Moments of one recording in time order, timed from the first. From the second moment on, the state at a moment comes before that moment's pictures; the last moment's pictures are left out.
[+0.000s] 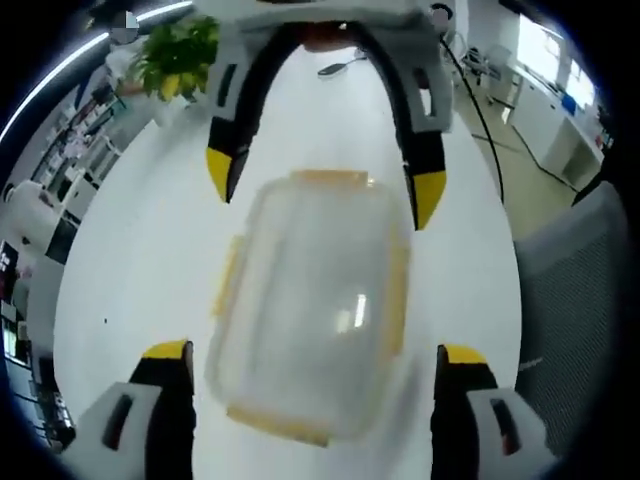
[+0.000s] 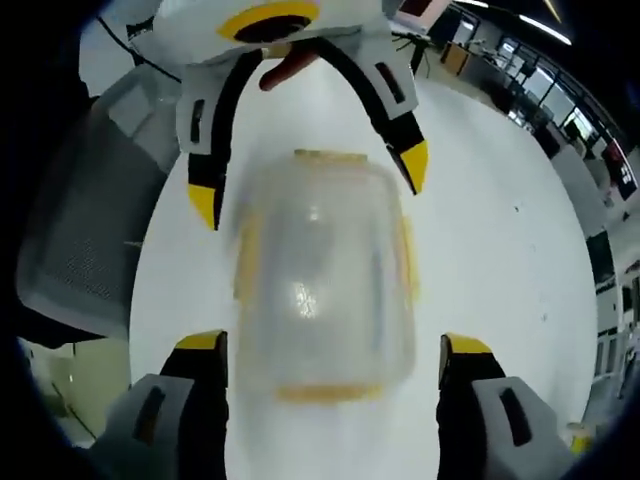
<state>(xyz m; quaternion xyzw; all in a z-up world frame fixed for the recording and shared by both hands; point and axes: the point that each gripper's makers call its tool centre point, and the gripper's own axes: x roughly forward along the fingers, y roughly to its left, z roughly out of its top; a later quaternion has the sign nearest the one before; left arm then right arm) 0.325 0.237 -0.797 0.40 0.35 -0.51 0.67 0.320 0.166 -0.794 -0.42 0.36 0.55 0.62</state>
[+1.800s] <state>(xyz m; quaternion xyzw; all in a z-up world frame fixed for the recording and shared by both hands) 0.329 0.266 -0.808 0.45 0.36 -0.51 0.64 0.313 0.185 -0.802 -0.43 0.35 0.57 0.61</state>
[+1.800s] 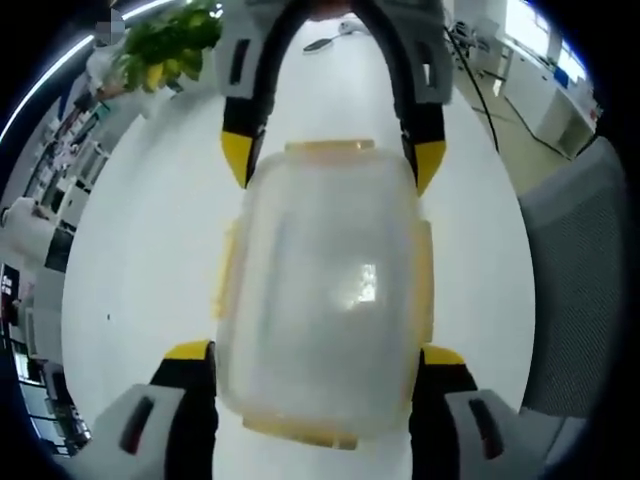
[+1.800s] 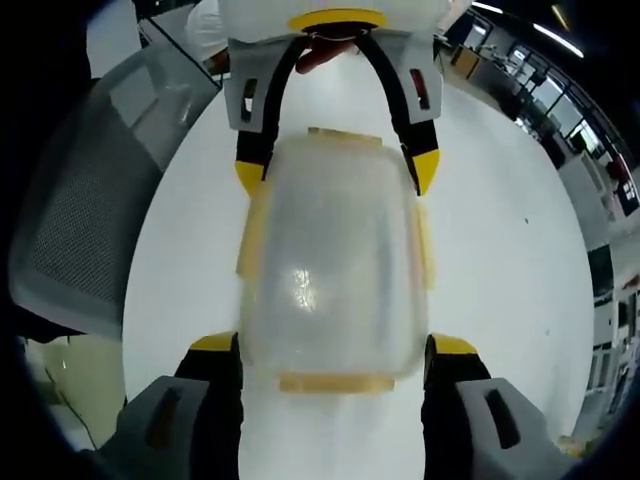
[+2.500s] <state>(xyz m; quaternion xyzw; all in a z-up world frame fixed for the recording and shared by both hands) 0.341 0.324 -0.809 0.45 0.36 -0.50 0.65 0.327 0.242 -0.802 -0.44 0.35 0.56 0.60</state>
